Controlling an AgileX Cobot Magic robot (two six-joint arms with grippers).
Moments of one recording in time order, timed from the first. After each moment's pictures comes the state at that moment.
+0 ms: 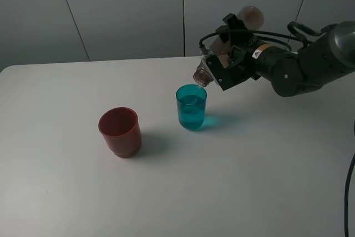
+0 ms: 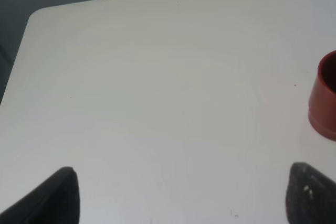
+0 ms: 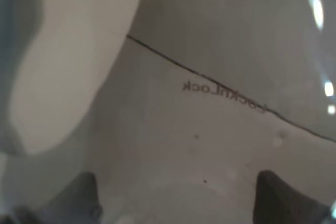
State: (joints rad) left arm 0.07 0.00 -0.52 -0.06 1.09 0.16; right arm 0.39 1.95 -0.80 0.10 -0.79 -2.09
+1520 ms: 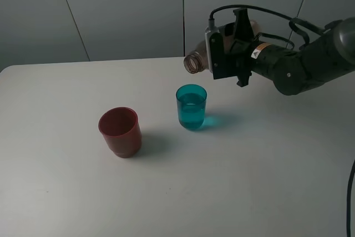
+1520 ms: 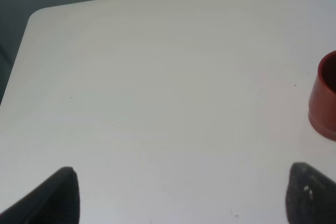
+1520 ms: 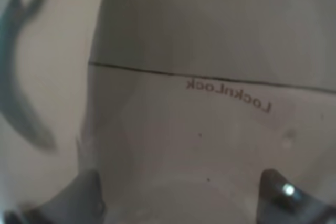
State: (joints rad) left arm 0.07 0.00 -0.52 -0.06 1.09 0.16; right arm 0.39 1.92 -0.80 0.02 -0.73 -1.56
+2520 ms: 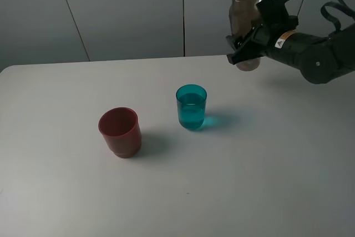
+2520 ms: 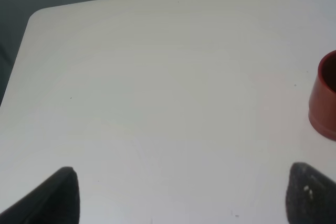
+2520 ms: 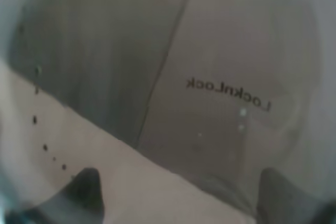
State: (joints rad) left arm 0.07 0.00 -0.52 -0.06 1.09 0.17; right arm 0.23 1.87 -0.80 -0.17 -0.69 -0.16
